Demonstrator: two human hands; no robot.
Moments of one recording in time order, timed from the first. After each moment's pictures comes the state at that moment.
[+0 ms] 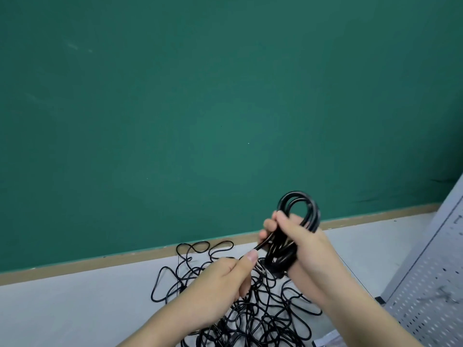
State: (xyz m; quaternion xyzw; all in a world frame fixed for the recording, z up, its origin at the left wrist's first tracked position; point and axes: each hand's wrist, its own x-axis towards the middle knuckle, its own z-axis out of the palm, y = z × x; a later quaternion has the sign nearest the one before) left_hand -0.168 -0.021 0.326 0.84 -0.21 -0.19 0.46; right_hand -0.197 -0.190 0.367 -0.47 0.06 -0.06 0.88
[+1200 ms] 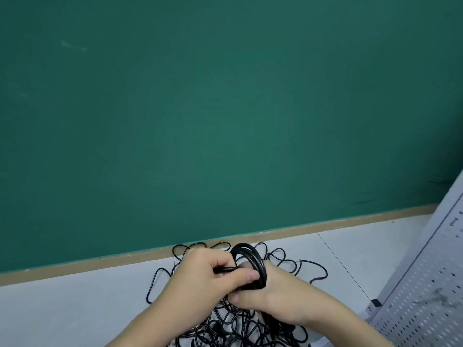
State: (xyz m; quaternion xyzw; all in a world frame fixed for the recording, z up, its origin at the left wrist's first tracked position) left_hand -0.162 -0.015 0.329 0.82 -0.27 -0.04 0.51; right_hand -0.207 -0.188 0.345 -0.81 -0.15 0.14 0.54
